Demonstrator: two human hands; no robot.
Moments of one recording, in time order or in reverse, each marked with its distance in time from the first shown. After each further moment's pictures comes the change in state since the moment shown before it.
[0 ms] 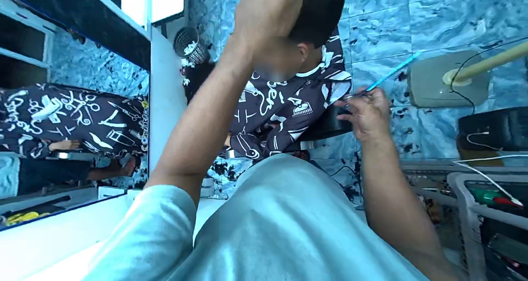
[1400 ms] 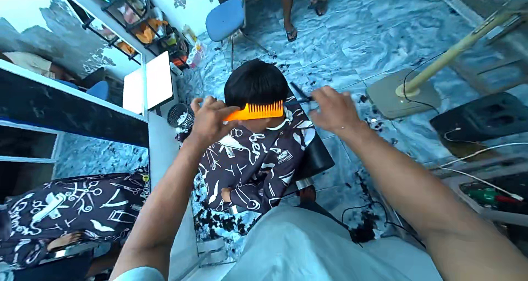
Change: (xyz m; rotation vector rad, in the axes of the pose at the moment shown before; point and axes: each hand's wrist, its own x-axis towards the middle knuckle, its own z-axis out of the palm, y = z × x) left_hand 0.001 -0.099 0.005 0.176 -0.064 0.551; right_hand 0.080 -0.106 0.008 -1.297 -0.011 -0.636
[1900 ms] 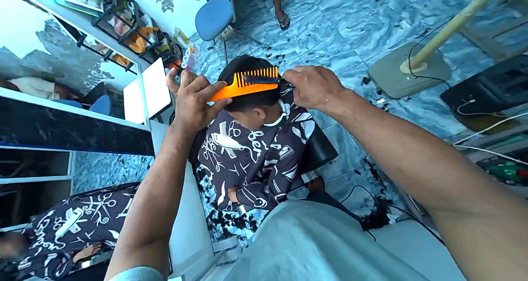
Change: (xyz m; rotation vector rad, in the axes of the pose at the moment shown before) left_hand 0.047 -0.017 -0.028 0.145 0.231 0.196; right_hand 0.046 -0.037 -0.029 0.010 -0.107 -0.110
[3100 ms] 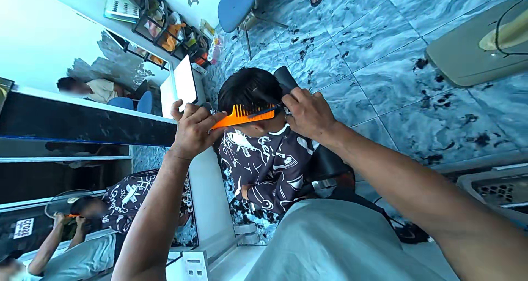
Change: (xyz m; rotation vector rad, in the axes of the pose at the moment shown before) left_hand 0.009 0.023 -0.021 0.050 -0.267 0.045; right_hand -0.008 0.026 0.058 0.230 0.138 -0.067
